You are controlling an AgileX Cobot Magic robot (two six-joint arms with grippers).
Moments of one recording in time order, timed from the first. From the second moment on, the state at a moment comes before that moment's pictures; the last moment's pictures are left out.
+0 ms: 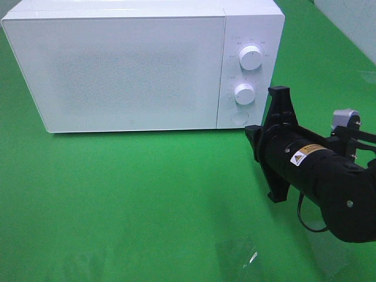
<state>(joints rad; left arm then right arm) -0.01 0.00 -0.52 0.00 1.08 -0.03 0.71 1.77 -0.44 0.55 -0.96 1.35</state>
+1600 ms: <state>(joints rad) -0.01 0.00 -0.52 0.00 1.08 -0.03 0.55 2.11 -0.78 0.49 -0.96 1.37</state>
